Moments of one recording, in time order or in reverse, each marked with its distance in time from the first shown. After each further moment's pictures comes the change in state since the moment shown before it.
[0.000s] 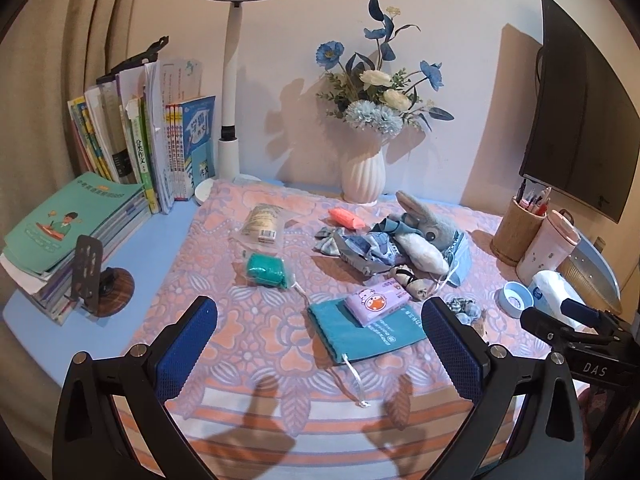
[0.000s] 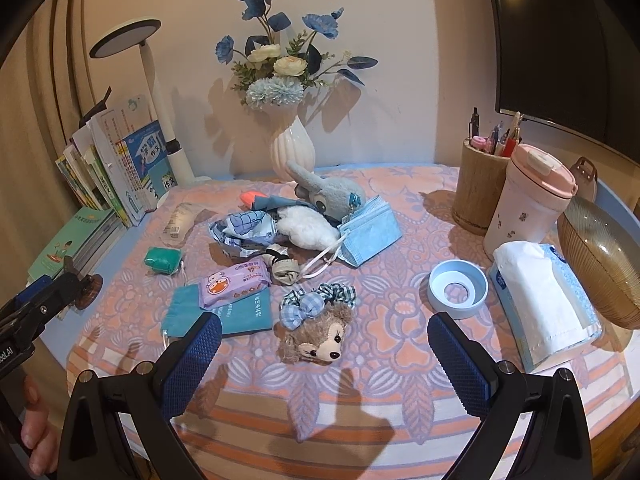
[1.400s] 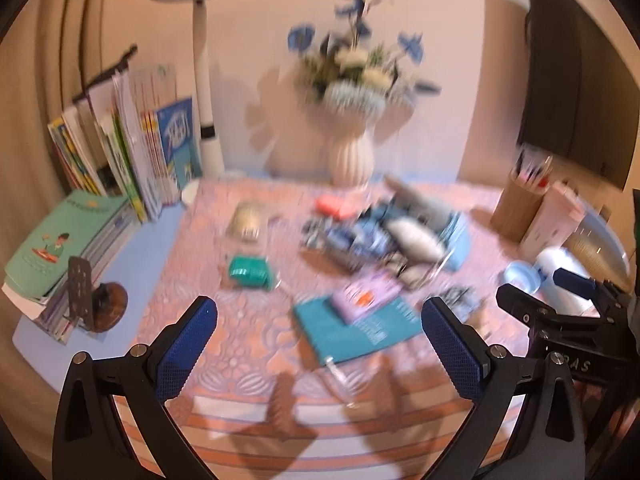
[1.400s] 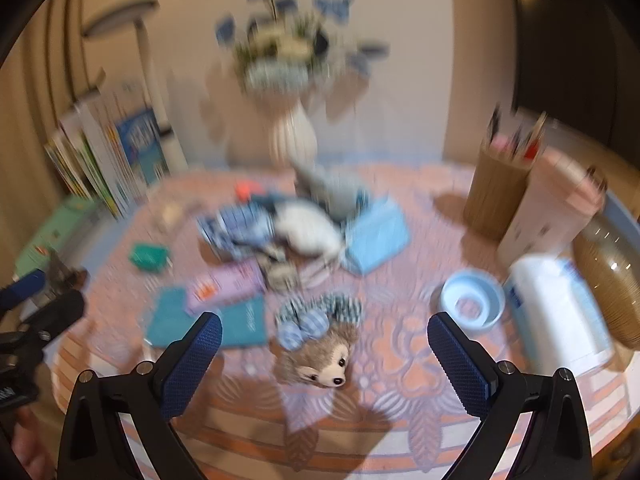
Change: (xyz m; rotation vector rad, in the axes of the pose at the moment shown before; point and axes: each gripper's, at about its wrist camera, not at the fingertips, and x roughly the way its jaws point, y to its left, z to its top) left arm 0.004 -0.039 0.012 0.088 0.038 0.017; right arm -0.001 0.021 0.006 -0.036 -0.042 -0.020
